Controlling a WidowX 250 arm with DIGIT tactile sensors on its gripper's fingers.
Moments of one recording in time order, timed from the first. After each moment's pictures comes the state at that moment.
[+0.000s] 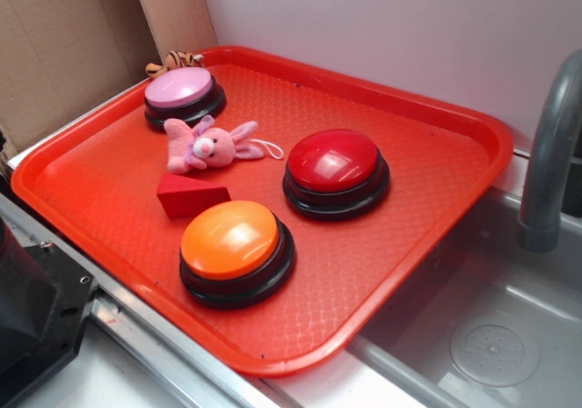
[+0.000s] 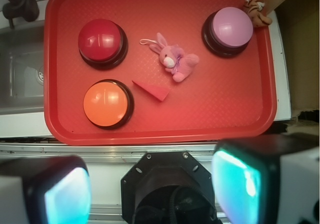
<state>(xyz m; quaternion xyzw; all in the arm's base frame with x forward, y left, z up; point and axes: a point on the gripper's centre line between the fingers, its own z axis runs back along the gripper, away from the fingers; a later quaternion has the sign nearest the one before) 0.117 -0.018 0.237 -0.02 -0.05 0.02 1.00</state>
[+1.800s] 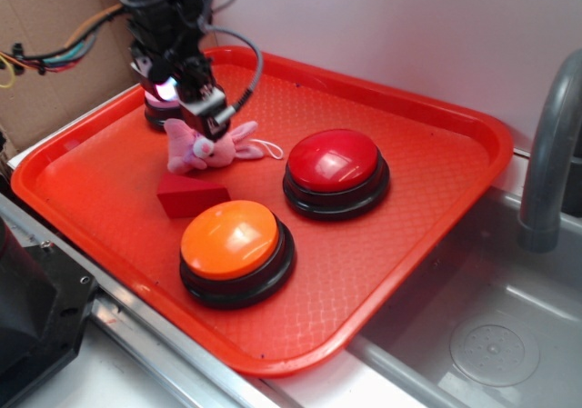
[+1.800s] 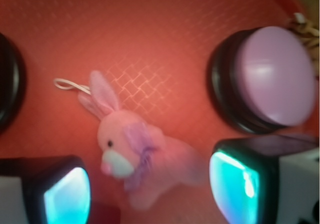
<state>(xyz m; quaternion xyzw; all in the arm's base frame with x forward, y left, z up) 0.233 0.036 0.059 0.06 -0.05 -0.03 1.00</state>
